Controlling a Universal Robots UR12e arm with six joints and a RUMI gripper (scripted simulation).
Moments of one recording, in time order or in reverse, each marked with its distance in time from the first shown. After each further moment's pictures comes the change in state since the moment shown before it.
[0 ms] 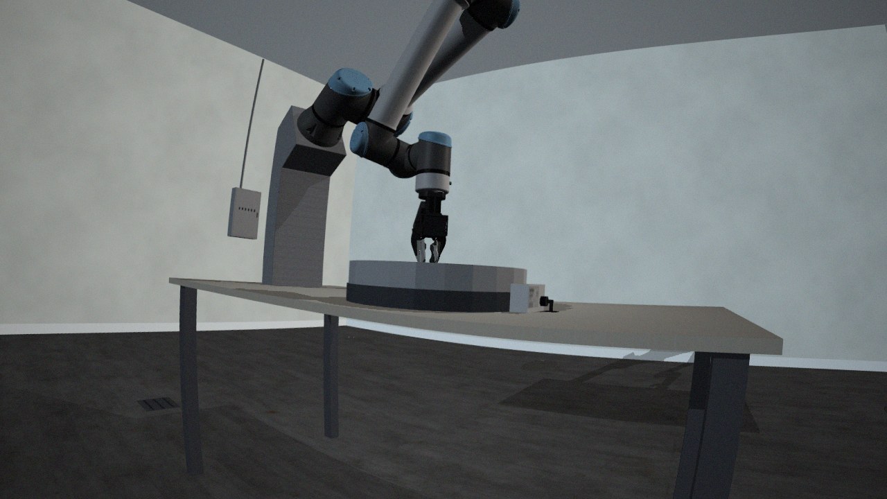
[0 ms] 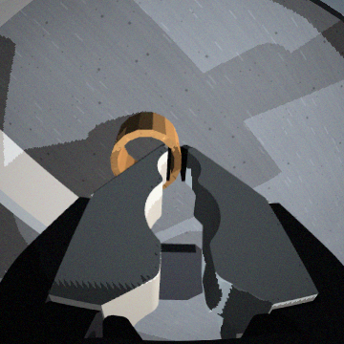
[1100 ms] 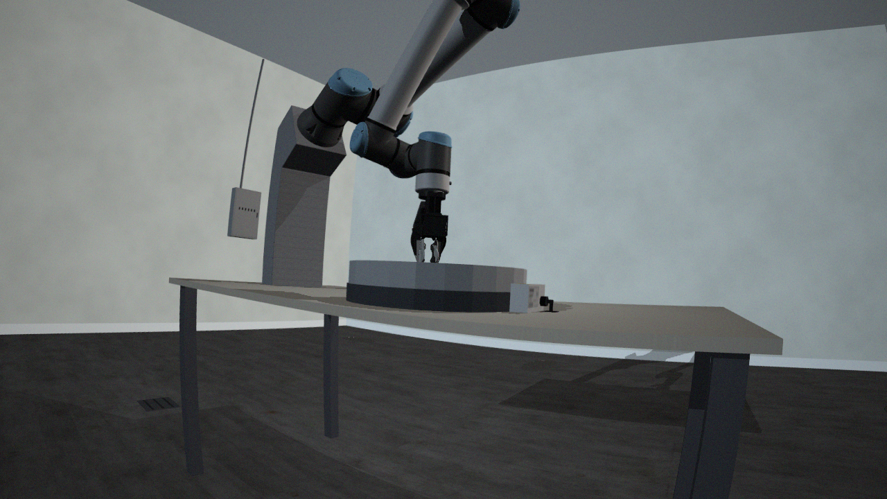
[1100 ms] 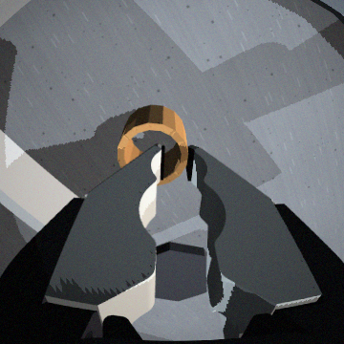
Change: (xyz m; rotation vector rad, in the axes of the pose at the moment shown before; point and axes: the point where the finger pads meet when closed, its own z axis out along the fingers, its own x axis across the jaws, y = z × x) arm 0.000 0.000 0.000 0.000 0.000 0.000
